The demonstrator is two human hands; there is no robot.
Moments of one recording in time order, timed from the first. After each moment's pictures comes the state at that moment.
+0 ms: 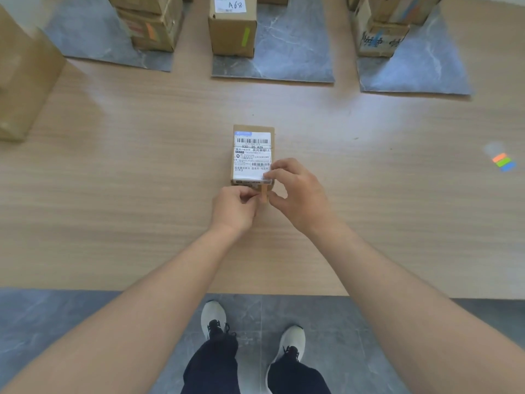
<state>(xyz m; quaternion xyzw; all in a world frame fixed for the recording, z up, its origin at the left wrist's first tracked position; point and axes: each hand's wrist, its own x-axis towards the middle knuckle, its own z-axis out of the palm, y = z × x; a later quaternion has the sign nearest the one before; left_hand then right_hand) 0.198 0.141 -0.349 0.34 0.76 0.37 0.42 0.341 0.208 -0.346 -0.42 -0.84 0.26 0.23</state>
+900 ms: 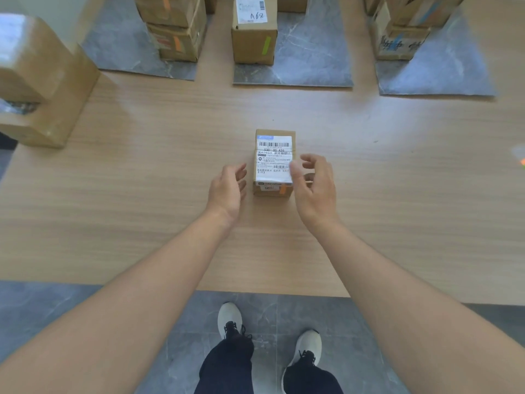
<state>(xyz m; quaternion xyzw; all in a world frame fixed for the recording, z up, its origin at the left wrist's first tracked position) 0.153 0.149 -0.307 0.11 0.69 0.51 0.50 0.308 0.195 -0.337 -0.57 -0.62 0.42 0.34</state>
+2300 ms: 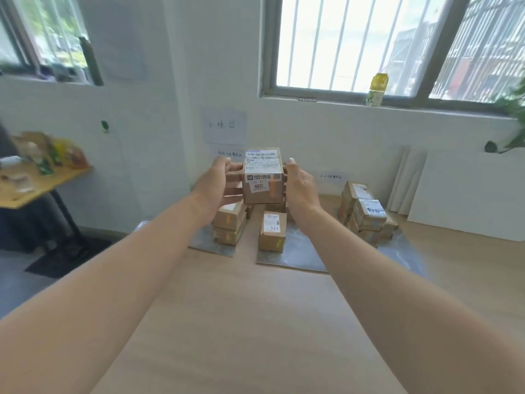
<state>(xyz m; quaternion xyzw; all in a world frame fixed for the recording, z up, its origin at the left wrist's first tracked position) 0.059 0.178 0.102 0.33 0.59 0.63 0.39 0.209 0.264 0.082 -0.40 -0.63 0.51 0.44</state>
